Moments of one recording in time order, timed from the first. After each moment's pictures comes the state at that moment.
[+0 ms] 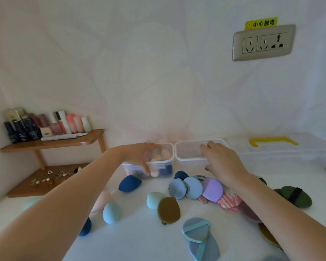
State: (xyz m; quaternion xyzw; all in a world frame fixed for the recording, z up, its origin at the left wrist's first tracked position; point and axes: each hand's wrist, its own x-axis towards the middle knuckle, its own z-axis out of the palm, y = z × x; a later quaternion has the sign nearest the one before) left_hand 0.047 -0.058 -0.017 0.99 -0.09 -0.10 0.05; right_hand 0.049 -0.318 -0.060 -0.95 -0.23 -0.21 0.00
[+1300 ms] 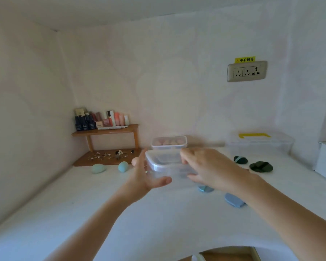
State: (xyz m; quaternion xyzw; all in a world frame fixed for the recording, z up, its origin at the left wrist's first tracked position) left_hand -0.219 -0.070 -0.054 0.84 -0.08 0.14 0.51; right_hand -0.211 -0.296 0.018 -0.88 -0.43 -0.19 0.02
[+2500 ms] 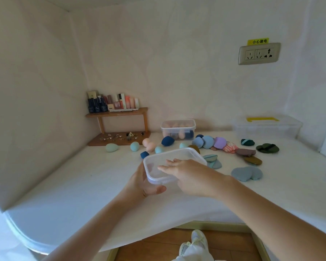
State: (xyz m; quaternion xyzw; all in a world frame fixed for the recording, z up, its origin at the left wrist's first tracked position) left_hand -0.288 -0.050 -0.106 0.87 -0.05 0.10 0.48; right_hand -0.259 -0.243 -0.043 -0.88 -0.46 -0.06 0.06
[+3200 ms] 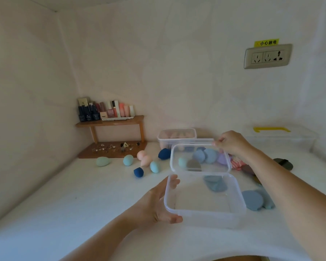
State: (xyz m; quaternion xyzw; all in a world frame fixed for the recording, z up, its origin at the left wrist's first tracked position) left_hand -0.231 -0.070 -0.109 0.90 -0.11 -0.04 0.43; right_hand -0.057 -0.307 -0.022 -0.94 -0.11 -0.04 0.32
